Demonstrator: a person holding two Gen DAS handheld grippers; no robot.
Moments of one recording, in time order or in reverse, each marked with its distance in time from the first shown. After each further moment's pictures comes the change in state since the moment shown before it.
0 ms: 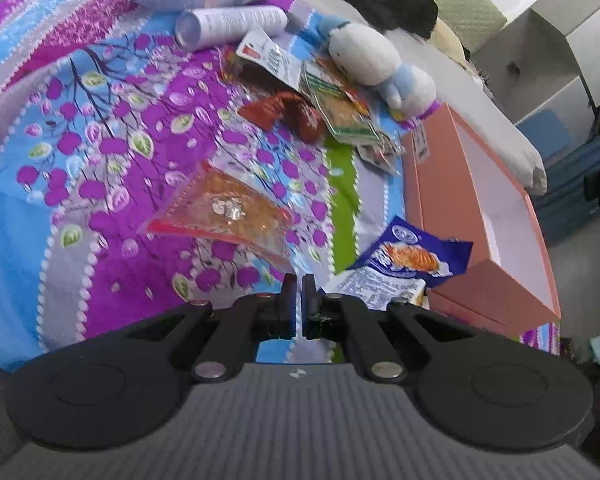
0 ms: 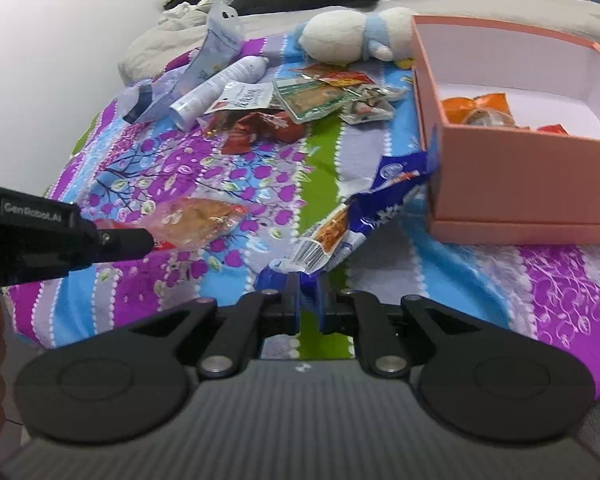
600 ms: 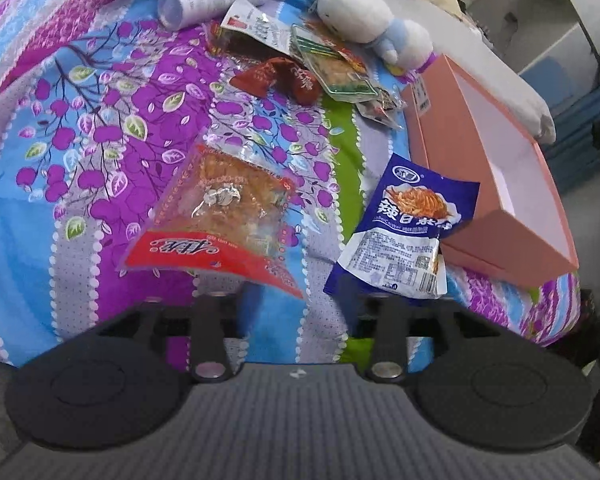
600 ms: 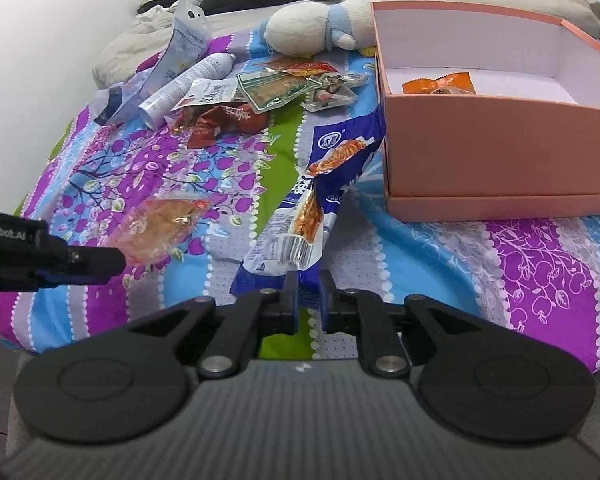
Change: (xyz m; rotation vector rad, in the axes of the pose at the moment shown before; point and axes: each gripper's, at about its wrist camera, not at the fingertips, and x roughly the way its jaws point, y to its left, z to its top) left arm 0.003 -0.010 -0.002 0.123 0.103 0.059; right arm 0.000 -0.016 -0.012 0.044 -0.001 -0.054
